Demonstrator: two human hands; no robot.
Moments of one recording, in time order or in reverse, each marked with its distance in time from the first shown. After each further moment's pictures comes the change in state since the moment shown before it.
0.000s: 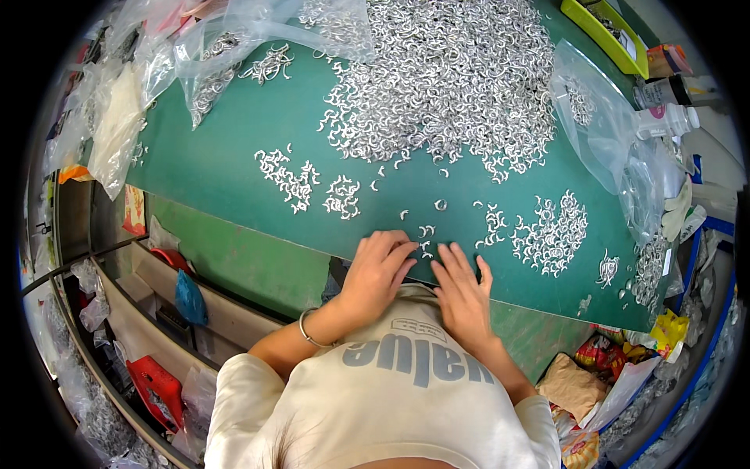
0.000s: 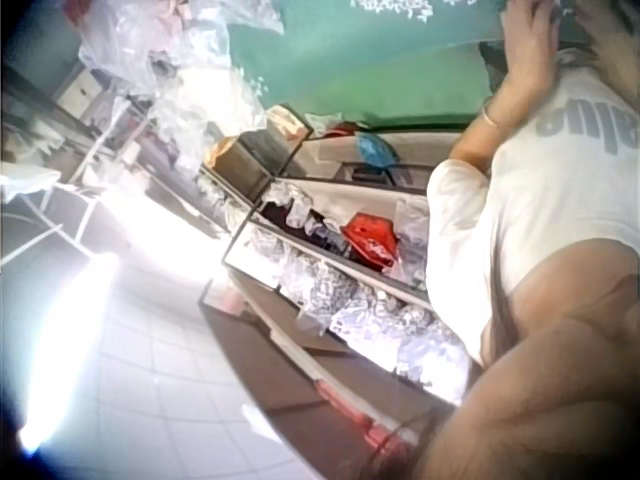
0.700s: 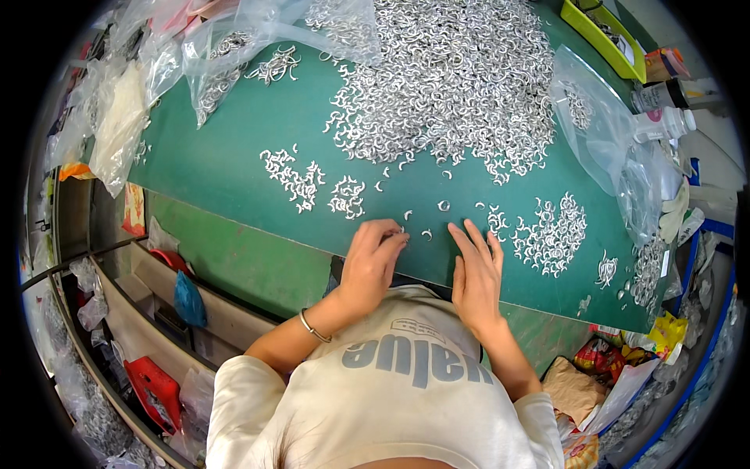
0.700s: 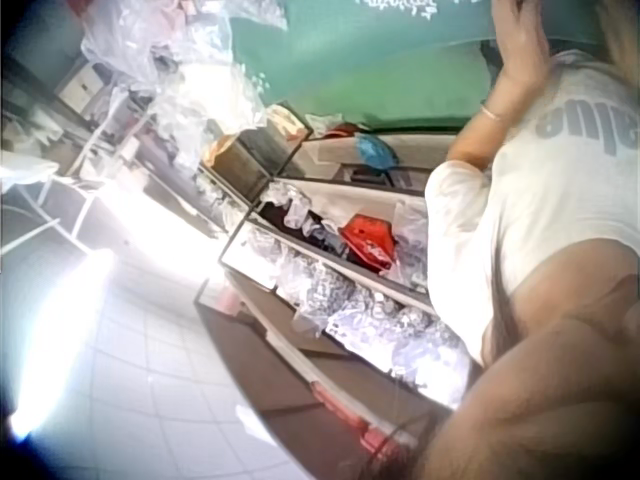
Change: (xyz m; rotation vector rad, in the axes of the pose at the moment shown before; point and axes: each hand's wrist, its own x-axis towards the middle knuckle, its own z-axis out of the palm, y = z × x) left_hand 0.003 -0.012 0.001 0.017 0.194 0.022; right_hand 0.027 0.010 -0.004 0.015 0.143 0.038
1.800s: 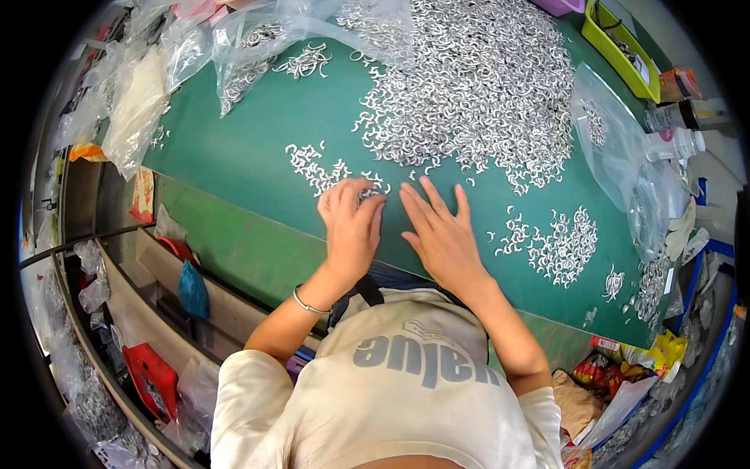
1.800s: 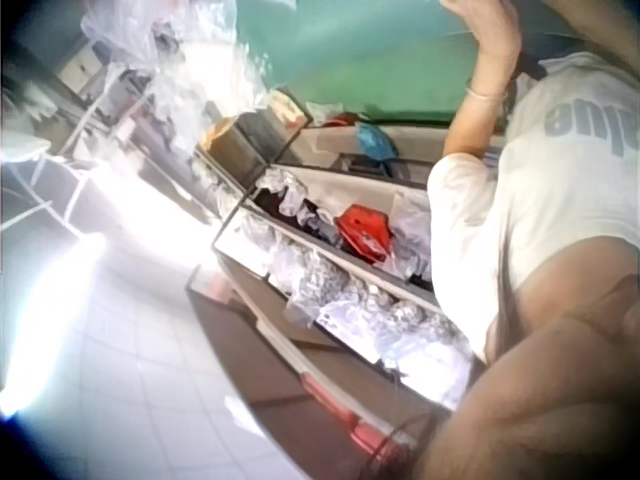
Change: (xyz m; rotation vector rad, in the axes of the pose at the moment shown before) left_hand 0.022 -0.037 -0.030 0.380 0.196 -0.012; right_hand 0.074 -0.027 0.033 -0.183 -0.198 -0.279
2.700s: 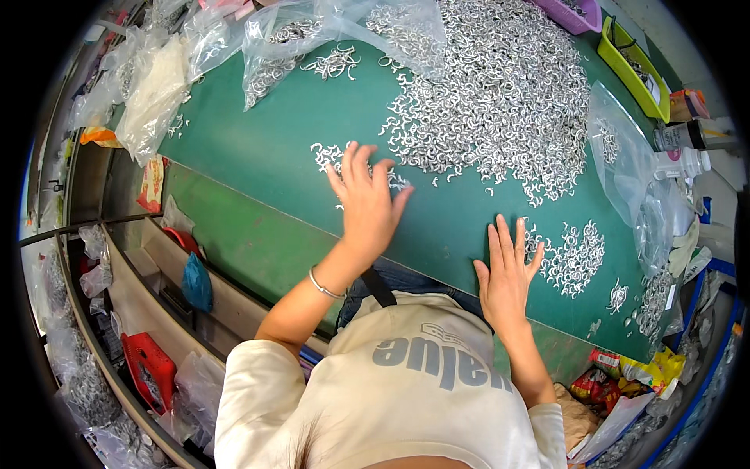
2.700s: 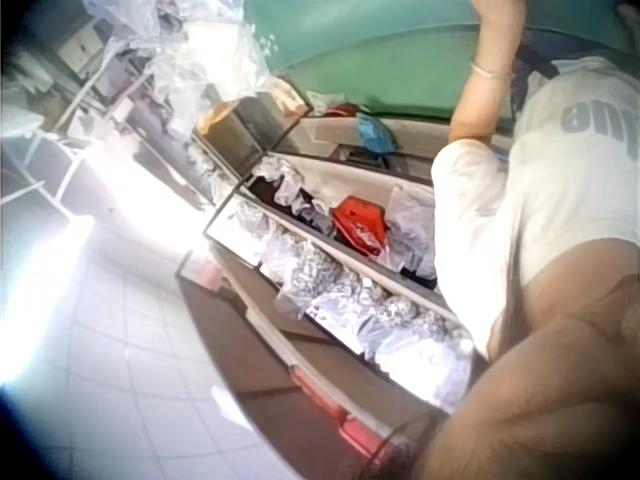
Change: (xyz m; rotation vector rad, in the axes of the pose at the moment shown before) left_hand 0.025 -0.009 0.004 0.156 -0.018 -0.139; right_hand -0.064 0.007 -0.020 -0.116 0.004 0.356
